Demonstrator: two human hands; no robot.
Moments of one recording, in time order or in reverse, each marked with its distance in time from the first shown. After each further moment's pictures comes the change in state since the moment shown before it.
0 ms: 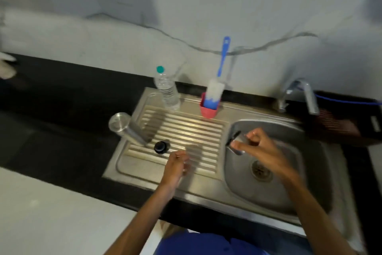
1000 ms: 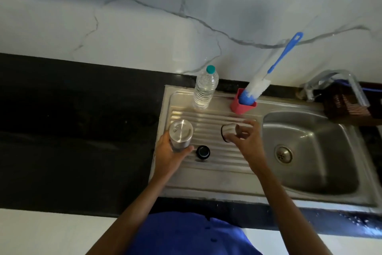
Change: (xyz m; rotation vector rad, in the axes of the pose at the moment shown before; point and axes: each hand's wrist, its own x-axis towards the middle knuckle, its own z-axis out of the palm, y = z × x) left_hand 0.116 0.066 -0.221 0.416 -0.064 0.459; right_hand 0.047 -0.069 0.243 0.248 0.348 0.011
